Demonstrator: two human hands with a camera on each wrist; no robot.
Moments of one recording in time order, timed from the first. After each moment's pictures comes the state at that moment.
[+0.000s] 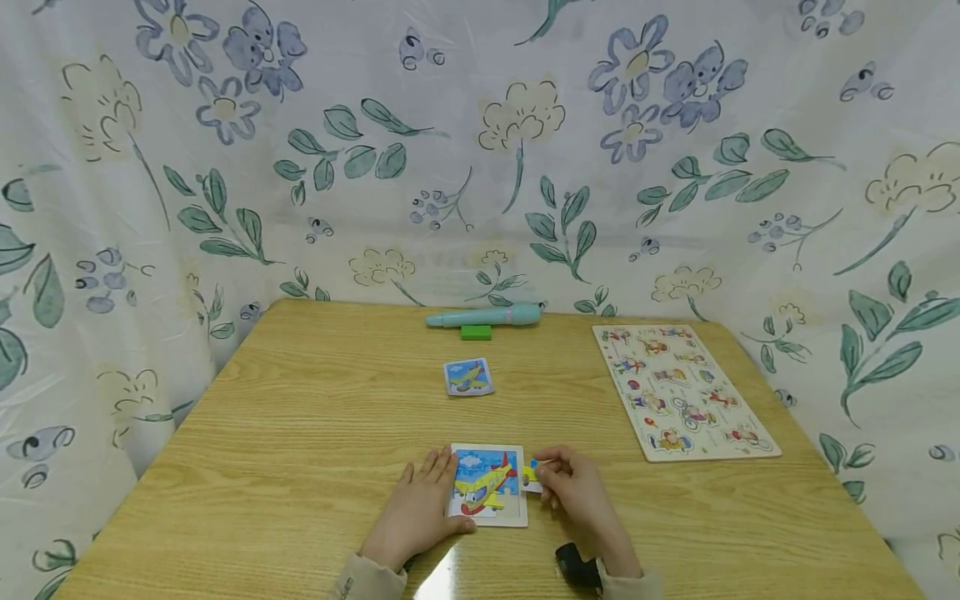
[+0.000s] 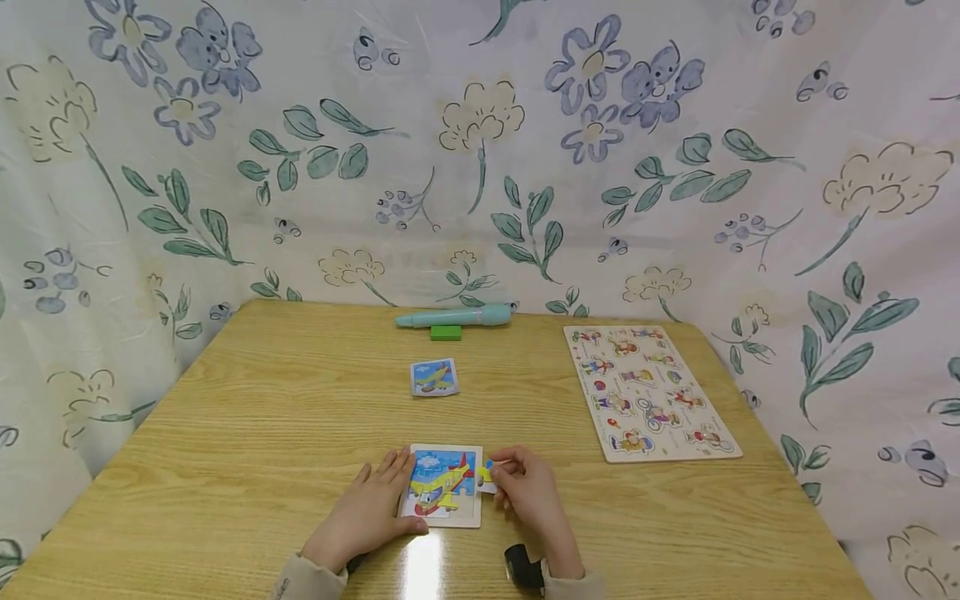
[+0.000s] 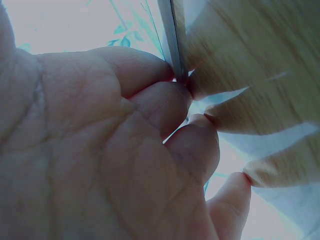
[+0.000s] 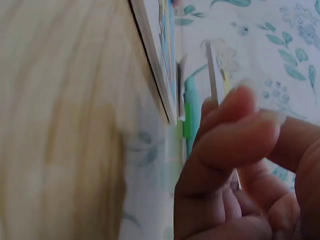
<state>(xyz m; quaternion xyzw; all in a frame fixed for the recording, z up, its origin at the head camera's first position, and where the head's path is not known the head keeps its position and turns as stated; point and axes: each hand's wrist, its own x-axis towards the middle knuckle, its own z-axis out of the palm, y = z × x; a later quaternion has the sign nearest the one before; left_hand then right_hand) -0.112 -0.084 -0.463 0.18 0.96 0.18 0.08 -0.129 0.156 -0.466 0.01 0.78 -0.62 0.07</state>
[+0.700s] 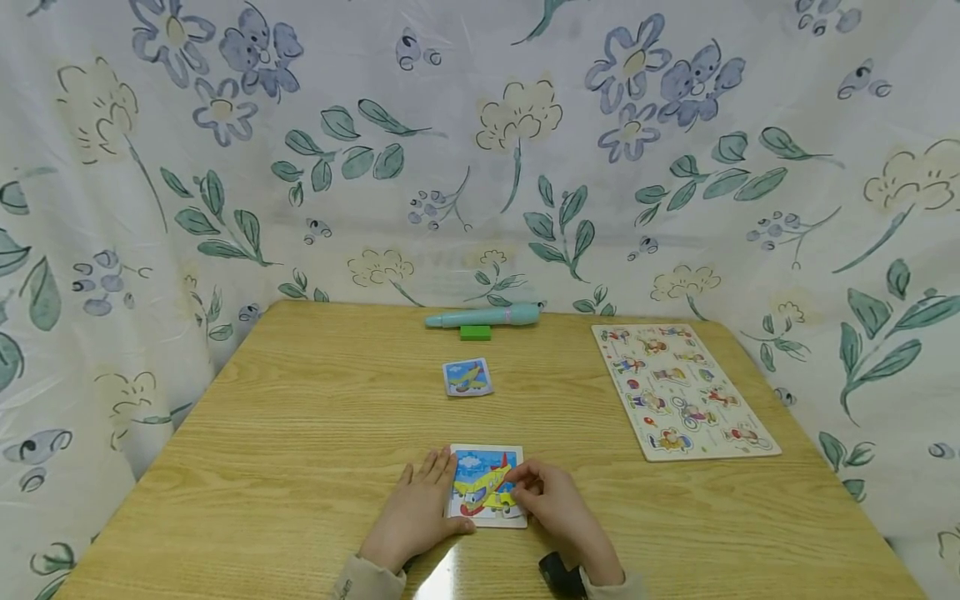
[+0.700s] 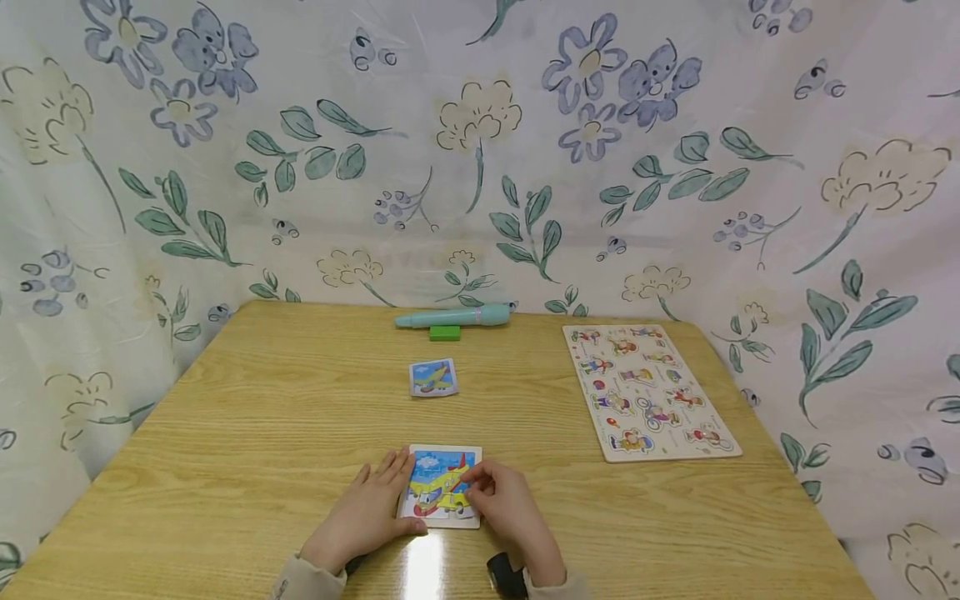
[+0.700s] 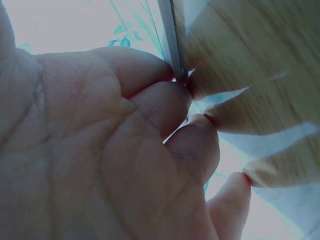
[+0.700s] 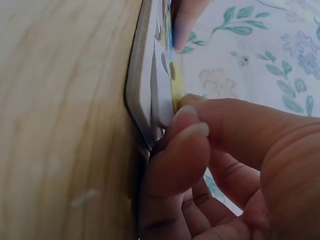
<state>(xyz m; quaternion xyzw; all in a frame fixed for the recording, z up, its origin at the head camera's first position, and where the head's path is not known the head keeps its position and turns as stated) -0.111 -0.084 -0.461 0.18 0.96 0.19 0.08 -0.122 0.138 -0.471 -0.11 0.83 -0.53 0.11</state>
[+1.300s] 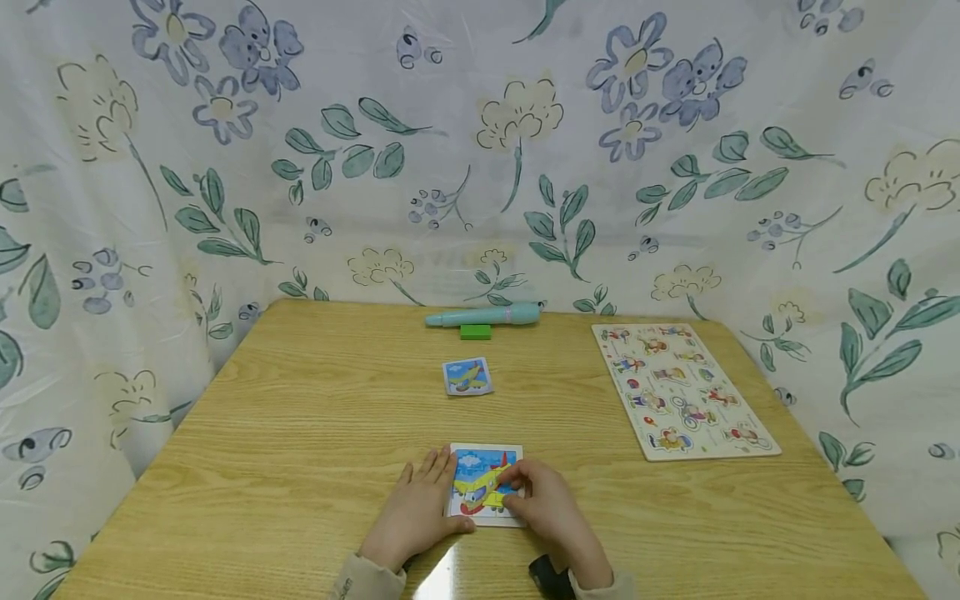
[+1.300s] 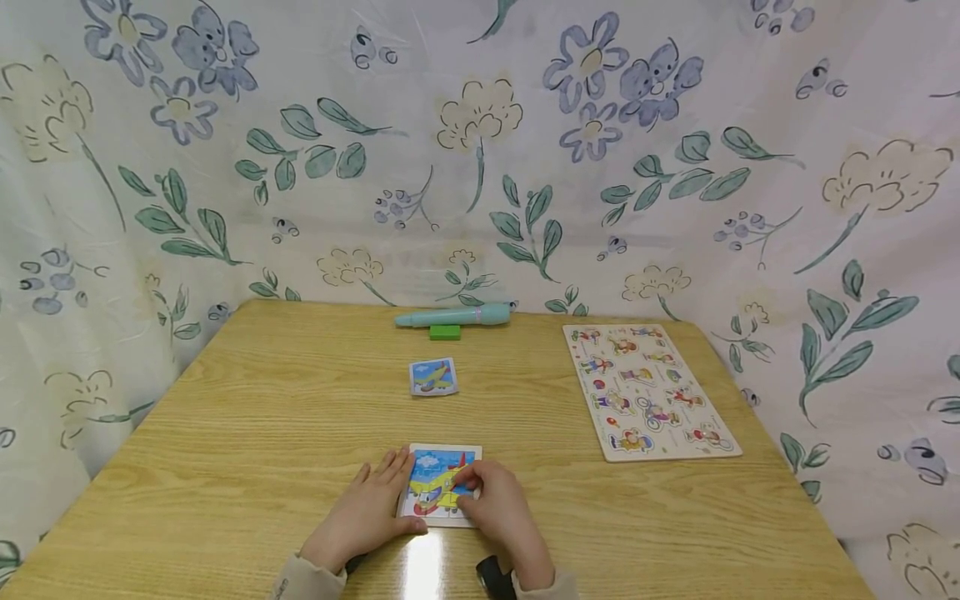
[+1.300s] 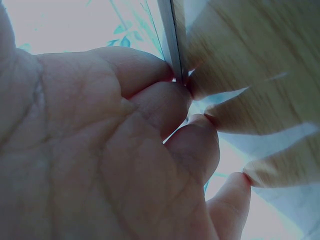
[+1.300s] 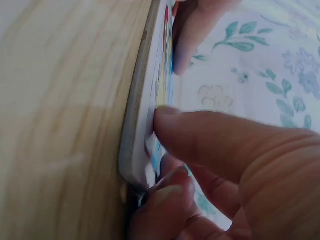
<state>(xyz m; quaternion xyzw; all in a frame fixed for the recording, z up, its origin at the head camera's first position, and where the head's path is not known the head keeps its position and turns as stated) -0.110 -0.084 -0.461 0.18 0.96 0.18 0.08 -0.119 0.126 -0.468 -0.12 0.88 -0.45 0.06</state>
